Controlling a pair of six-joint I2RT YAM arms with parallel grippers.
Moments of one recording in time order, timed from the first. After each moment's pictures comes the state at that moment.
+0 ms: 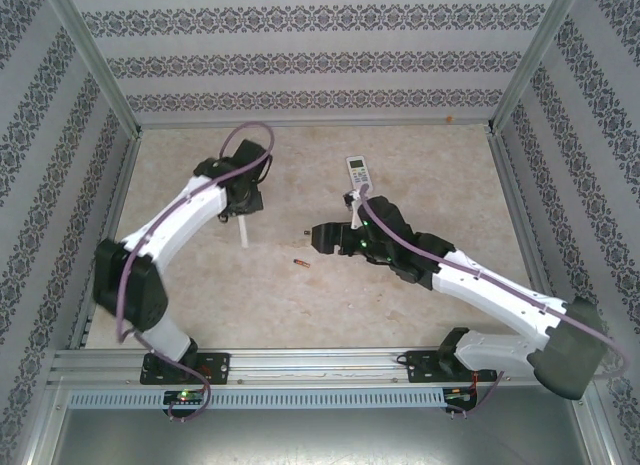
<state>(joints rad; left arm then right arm) -0.40 1.69 1.50 -1.08 -0.37 -0.60 0.80 1.15 0.86 -0.31 -0.07 0.69</state>
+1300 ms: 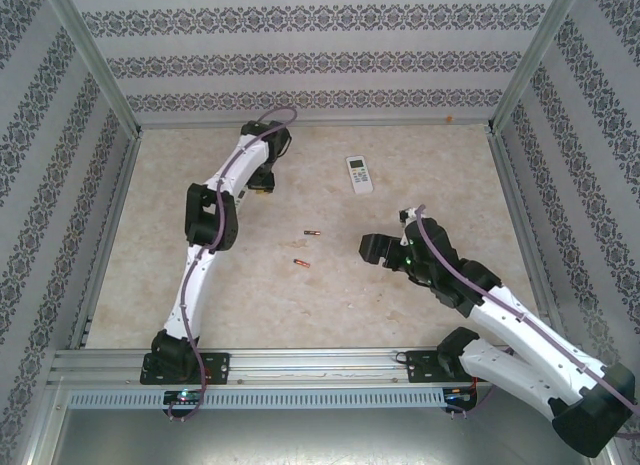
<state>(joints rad) -0.29 2.57 2.46 -1.47 -0.37 -0.54 0.61 0.82 0.66 -0.50 0.01 0.72</state>
